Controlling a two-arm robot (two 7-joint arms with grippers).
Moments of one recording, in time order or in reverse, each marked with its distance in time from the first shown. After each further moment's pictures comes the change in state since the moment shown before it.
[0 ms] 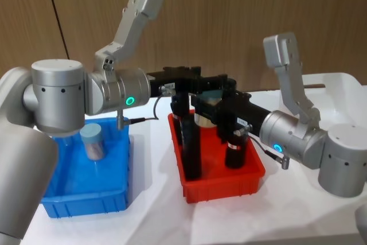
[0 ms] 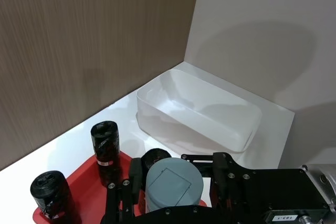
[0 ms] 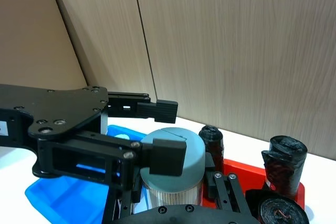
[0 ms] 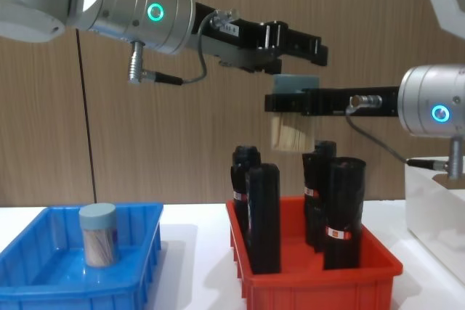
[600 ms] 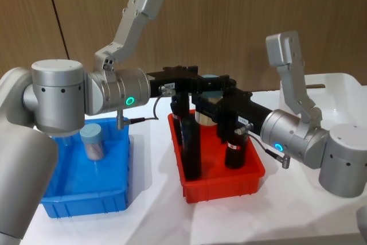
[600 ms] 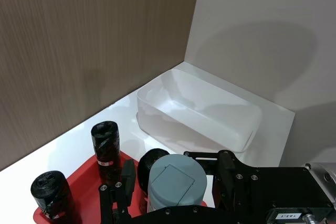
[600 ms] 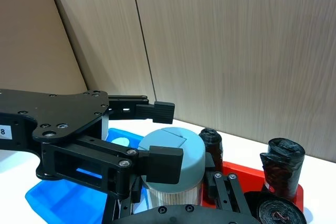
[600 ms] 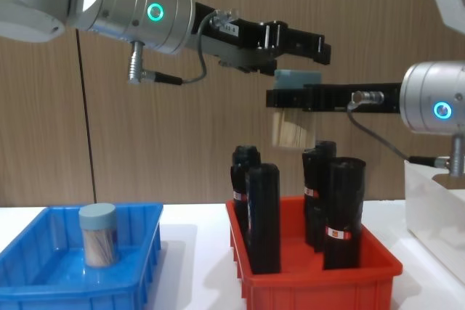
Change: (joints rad) left arm 0.000 0.000 -0.001 0.000 0.001 0.000 0.000; right arm -0.004 0.005 -0.002 -0.010 0.014 -0.008 -0.010
